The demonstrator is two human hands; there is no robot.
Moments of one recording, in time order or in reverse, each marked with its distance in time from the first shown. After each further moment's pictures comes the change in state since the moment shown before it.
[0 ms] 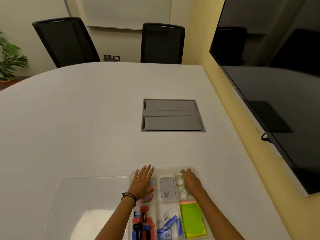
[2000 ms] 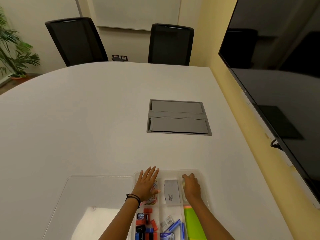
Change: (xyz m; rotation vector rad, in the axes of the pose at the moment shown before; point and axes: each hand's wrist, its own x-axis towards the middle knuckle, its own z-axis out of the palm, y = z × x) left_hand -0.004 0.003 -0.005 0.022 -0.024 -0.013; right_hand 0.005 -0.024 0.022 0.052 0.141 0.145
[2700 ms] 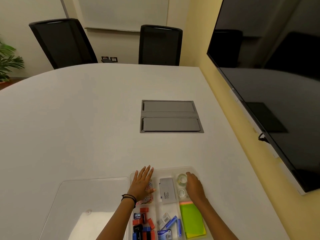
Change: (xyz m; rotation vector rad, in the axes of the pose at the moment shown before) left_hand 0.003 -0.002 0.003 -0.005 0.016 0.009; right_hand -0.023 0.020 -0.023 0.115 0.017 0.022
